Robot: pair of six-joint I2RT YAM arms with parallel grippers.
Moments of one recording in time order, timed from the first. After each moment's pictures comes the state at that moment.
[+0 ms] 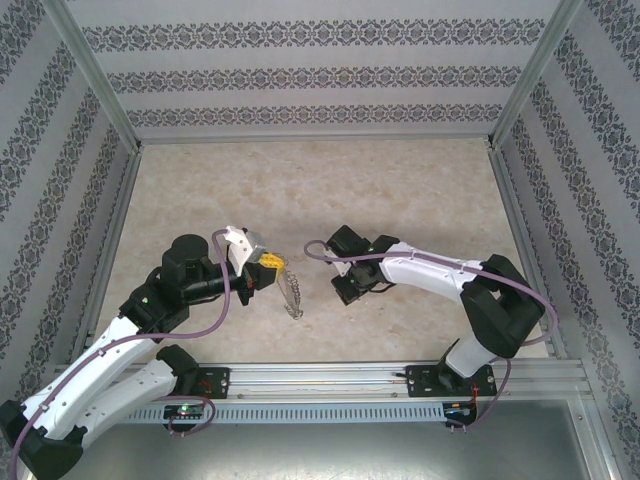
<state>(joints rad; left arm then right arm) -0.60 0.71 0.71 -0.33 0.47 -0.03 0.78 1.59 0.96 -0.70 -0.10 0.20</state>
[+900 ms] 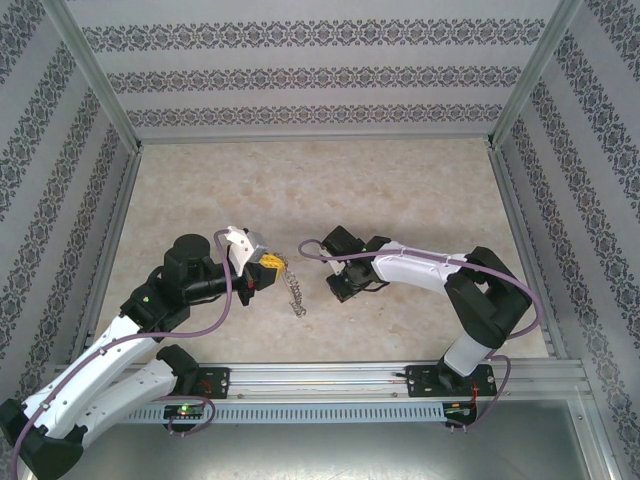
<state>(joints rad) -0.60 0.72 0.71 -0.34 0.47 -0.03 0.78 1.66 0.96 -0.61 -0.09 0.21</state>
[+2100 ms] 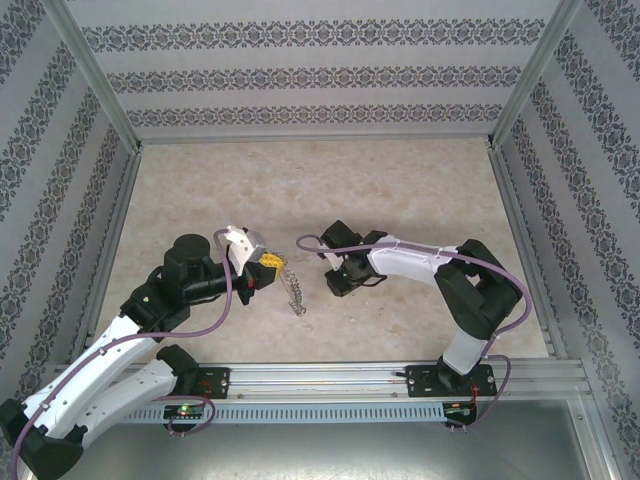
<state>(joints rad) -0.60 0.72 0.71 -0.34 0.45 -0.02 0.75 1.73 1.01 -0.61 -0.12 0.18</state>
